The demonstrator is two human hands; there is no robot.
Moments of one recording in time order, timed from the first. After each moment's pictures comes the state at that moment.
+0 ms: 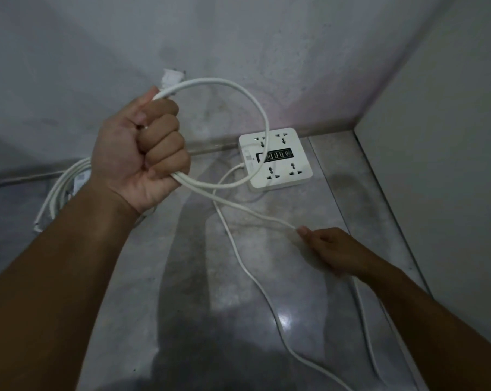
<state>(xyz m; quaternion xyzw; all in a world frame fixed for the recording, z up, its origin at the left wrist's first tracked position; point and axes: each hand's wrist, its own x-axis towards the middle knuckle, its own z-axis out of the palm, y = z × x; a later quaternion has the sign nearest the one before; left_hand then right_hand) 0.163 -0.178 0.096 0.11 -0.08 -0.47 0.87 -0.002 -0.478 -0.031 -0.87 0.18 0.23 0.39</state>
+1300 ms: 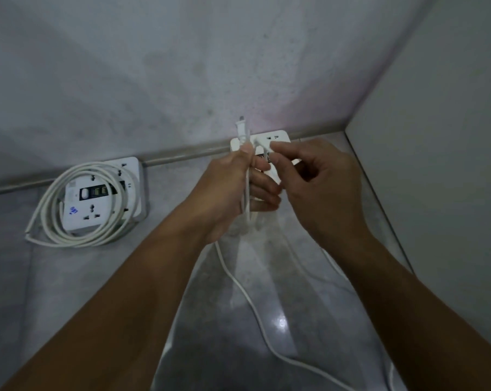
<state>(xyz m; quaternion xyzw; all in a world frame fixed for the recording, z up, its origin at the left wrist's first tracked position) 0.106 -0.276 0.087 0.60 0.00 -0.34 0.72 0.050 -0.410 0.083 -0.86 0.07 -0.27 0.42</state>
